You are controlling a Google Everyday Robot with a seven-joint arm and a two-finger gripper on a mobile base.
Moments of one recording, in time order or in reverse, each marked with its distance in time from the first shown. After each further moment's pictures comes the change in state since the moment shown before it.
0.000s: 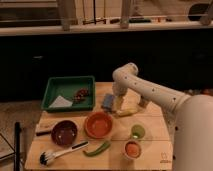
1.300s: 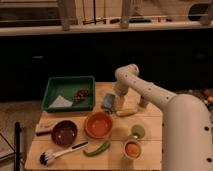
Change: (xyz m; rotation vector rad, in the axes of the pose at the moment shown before) arm 0.013 -0.014 0.035 -0.036 -0.037 -0.034
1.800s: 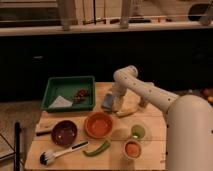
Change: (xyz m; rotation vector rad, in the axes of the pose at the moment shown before) arm -0.021 0.003 -0.001 0.027 -0.031 -0.286
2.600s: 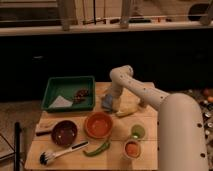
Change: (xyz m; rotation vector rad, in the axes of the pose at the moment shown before) arm -0.021 -0.009 0.020 -0.067 -0.054 -0.174
